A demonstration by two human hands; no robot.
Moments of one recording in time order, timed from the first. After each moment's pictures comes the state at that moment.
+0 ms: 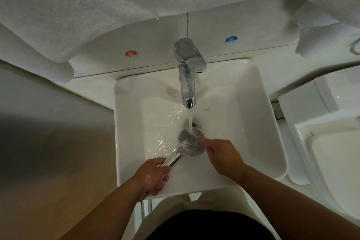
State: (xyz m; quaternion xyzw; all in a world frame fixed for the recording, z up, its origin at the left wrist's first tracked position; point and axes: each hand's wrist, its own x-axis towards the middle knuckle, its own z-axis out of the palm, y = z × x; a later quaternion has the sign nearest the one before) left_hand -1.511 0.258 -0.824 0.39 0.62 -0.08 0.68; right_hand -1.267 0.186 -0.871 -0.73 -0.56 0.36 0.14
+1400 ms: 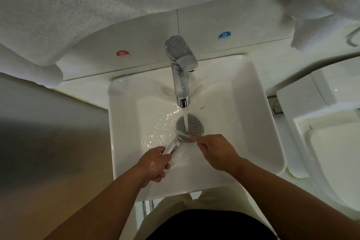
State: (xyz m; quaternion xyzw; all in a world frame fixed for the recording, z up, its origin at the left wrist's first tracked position) left_hand -1.482 0.283 -0.830 0.42 0.63 -0.12 0.64; right_hand -1.268 0.201 -0.869 -0.72 -0.57 0.36 0.15
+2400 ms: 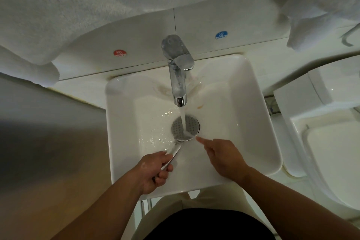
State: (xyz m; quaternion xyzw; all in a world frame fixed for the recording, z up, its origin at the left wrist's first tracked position) left_hand -1.479 0.269 -0.819 0.18 0.65 -0.06 0.73; right_hand -1.260 0.173 -0.860 -0.75 -0.54 0.34 0.15
